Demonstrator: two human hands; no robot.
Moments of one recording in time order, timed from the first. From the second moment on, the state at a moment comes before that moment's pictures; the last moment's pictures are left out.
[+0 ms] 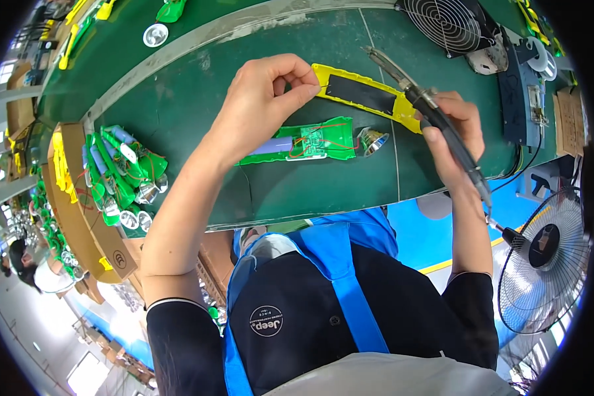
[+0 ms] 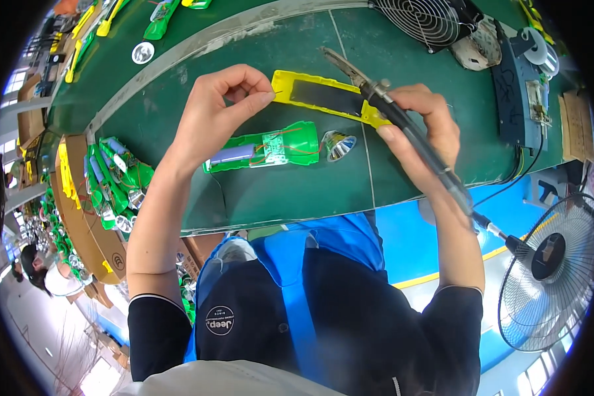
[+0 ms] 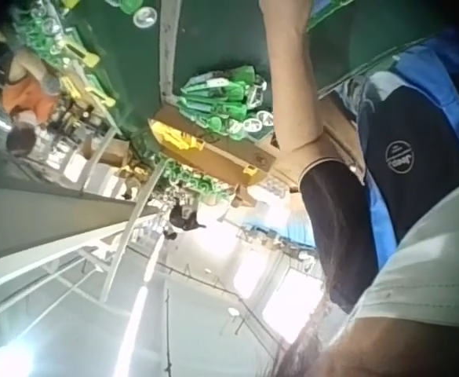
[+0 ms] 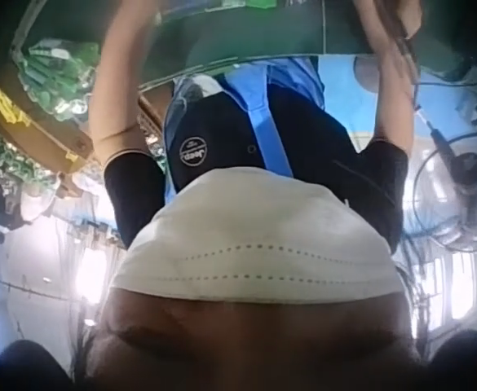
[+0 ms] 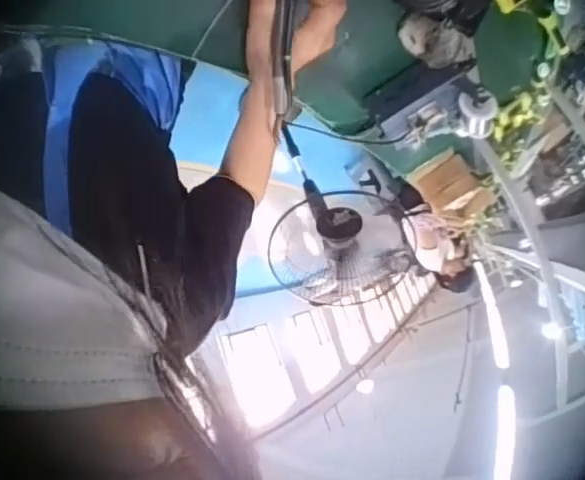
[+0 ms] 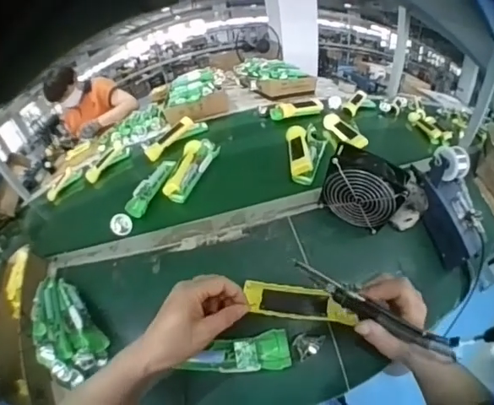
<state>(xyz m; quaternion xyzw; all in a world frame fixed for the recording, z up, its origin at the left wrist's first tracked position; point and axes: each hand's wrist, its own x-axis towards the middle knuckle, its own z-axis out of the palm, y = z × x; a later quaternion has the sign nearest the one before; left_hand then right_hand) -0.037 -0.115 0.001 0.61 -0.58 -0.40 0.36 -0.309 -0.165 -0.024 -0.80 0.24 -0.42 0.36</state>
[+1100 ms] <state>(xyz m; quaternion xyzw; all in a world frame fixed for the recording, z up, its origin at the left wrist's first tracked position) -0.036 -0.168 0.026 0.41 -0.90 -0.10 0.09 -0.284 -0.161 -0.016 -0.59 0.47 -0.33 0.57</state>
